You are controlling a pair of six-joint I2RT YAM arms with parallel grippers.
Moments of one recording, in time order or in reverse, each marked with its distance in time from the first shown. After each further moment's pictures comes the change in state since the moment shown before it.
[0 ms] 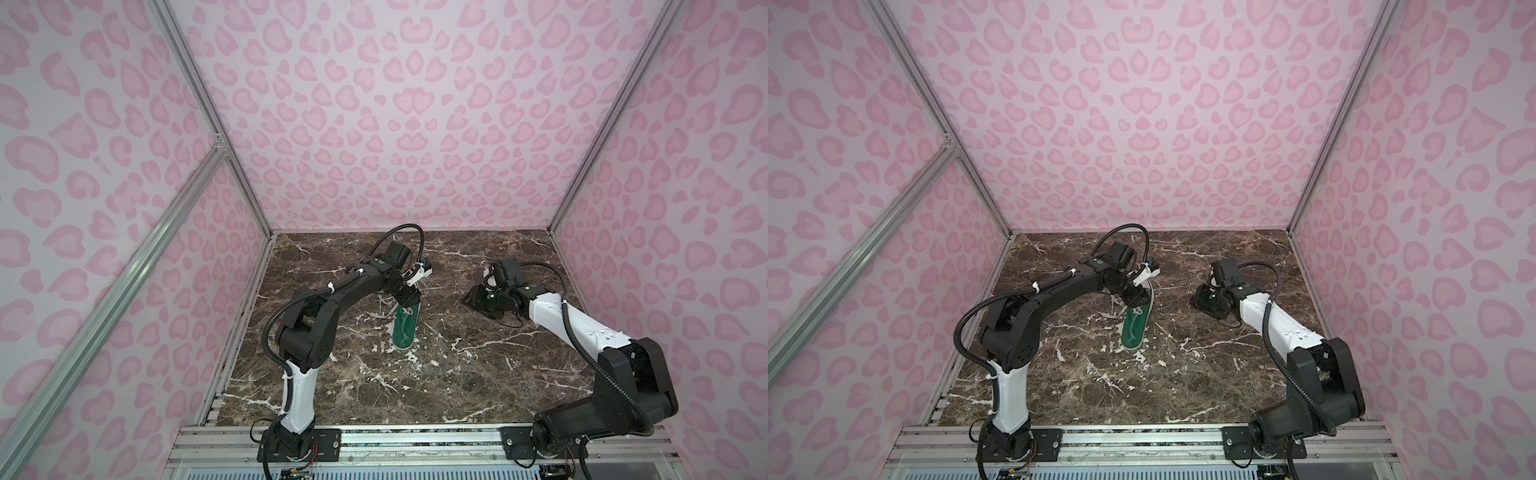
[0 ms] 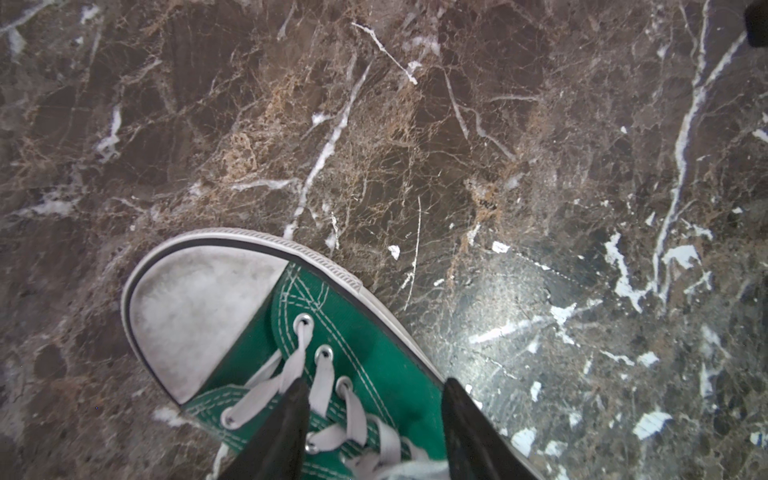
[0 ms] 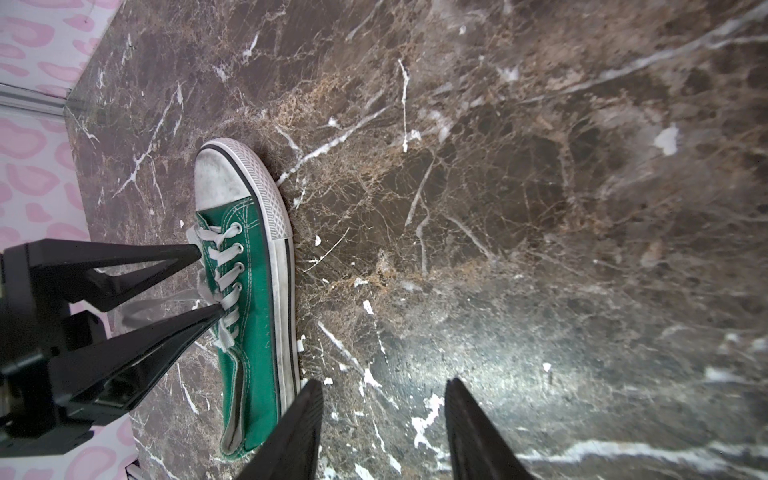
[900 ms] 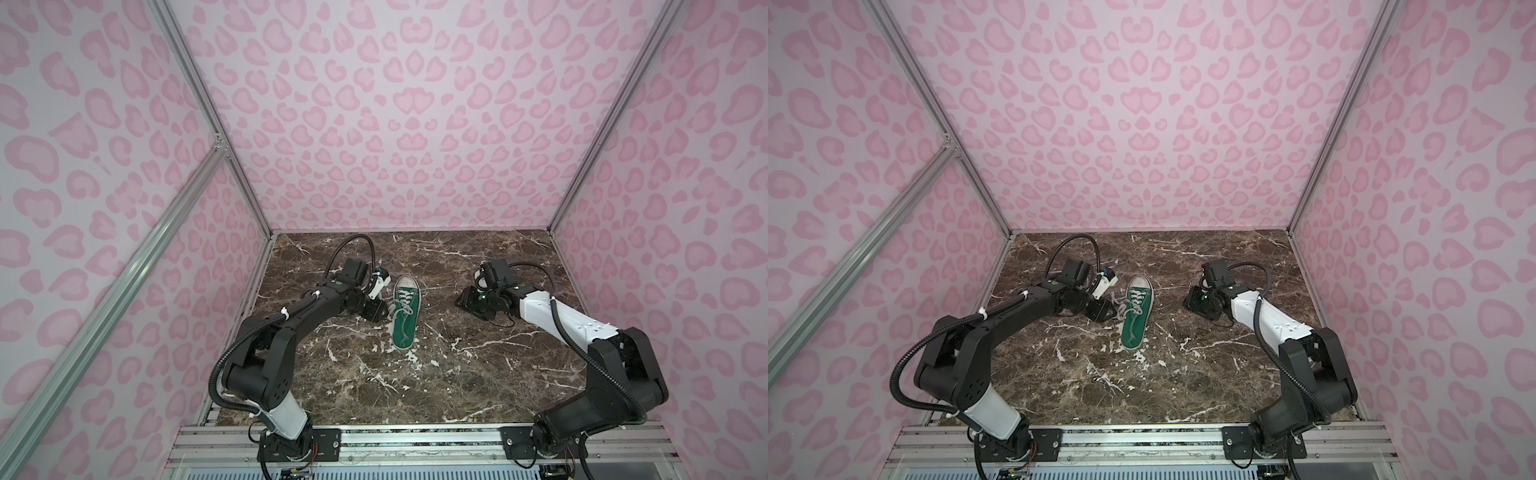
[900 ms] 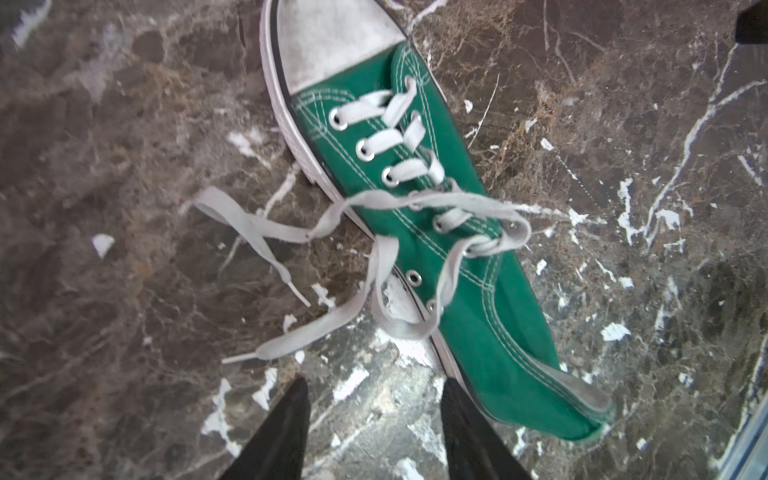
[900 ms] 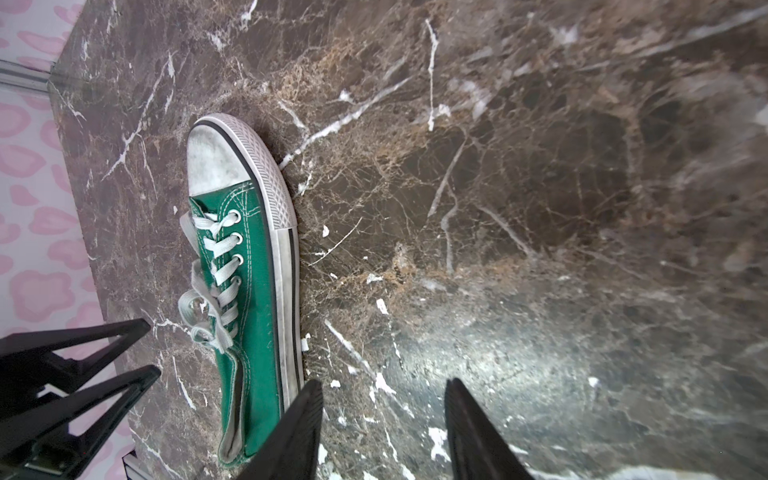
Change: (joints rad) left arm 0.180 -0.392 -0.522 0.123 0.050 -0.243; right arm 0.059 0.079 0.027 0.036 0.003 0.025
